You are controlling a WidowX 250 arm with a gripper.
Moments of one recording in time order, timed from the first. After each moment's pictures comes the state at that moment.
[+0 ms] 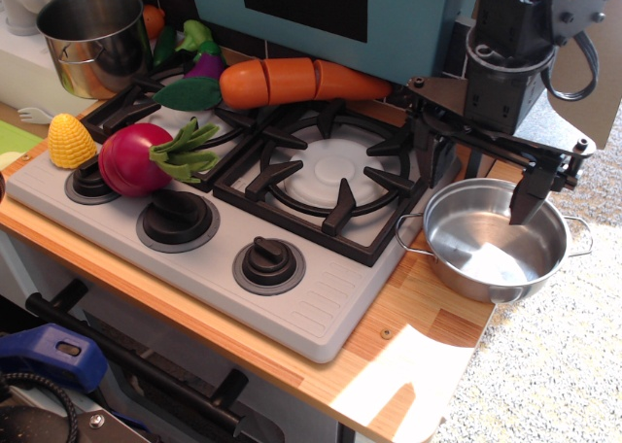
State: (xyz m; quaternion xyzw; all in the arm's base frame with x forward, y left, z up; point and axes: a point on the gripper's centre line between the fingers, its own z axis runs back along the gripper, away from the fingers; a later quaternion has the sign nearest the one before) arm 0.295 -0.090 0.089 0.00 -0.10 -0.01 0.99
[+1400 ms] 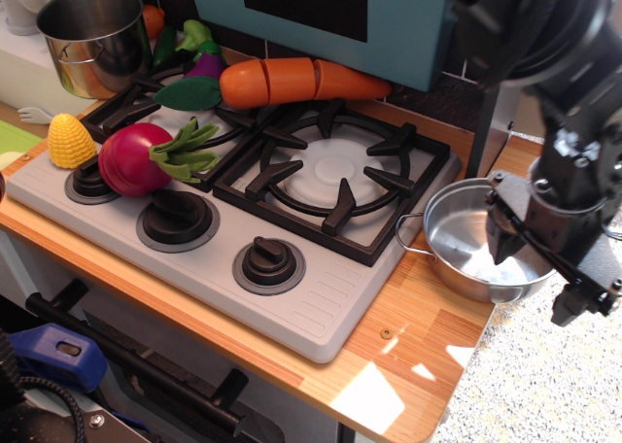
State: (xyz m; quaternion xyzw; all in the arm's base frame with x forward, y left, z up) arm 0.305 -0.139 0.023 -0.01 -0.15 -0.19 0.97
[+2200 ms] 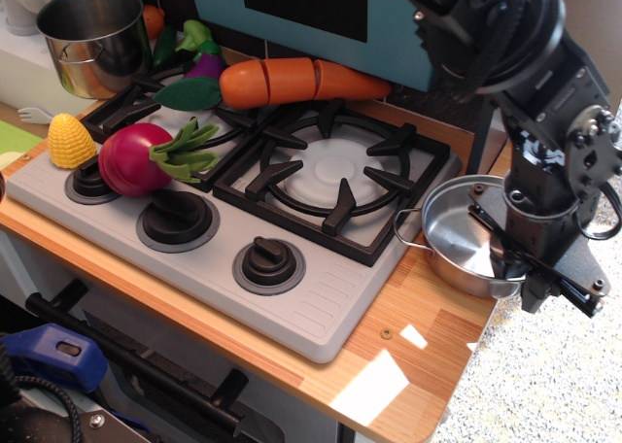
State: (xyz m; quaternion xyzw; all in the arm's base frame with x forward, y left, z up) arm 0.303 -0.141 0.015 -0.03 -0.14 -0.18 0.97
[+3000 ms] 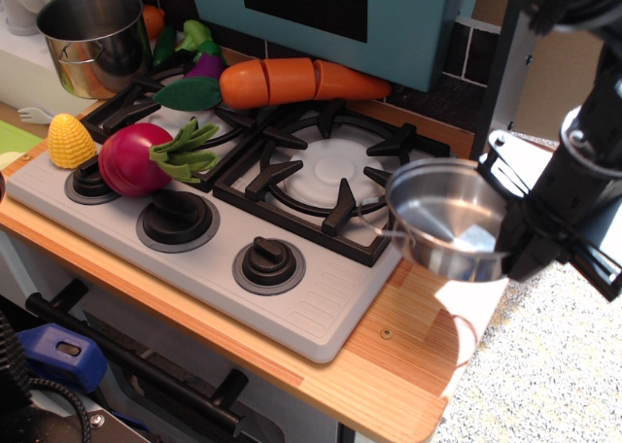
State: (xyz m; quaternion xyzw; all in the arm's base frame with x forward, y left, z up) arm 0.272 -0.126 0.075 0.10 -0.06 -0.18 0.98
